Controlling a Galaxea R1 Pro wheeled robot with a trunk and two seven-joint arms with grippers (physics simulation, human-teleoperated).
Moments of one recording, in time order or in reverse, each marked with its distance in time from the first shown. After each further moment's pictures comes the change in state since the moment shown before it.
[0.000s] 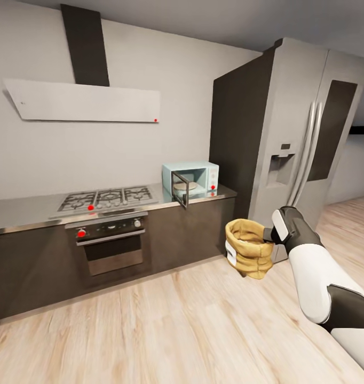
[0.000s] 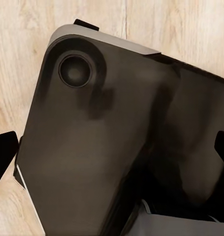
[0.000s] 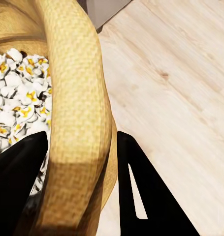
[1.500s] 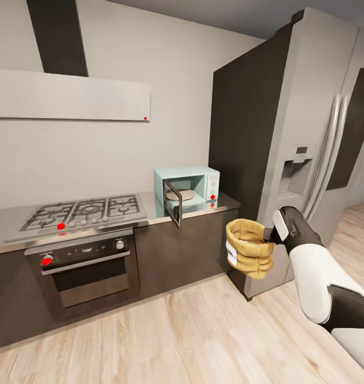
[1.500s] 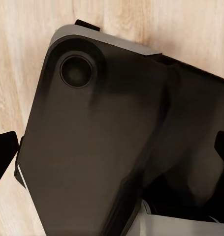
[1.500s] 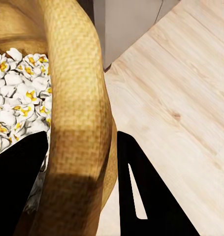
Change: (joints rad) left arm 0.000 0.002 0.000 0.000 0.002 -0.001 0.000; right arm 0.000 -0.003 0.000 0.000 0.002 0.000 0.001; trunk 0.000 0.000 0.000
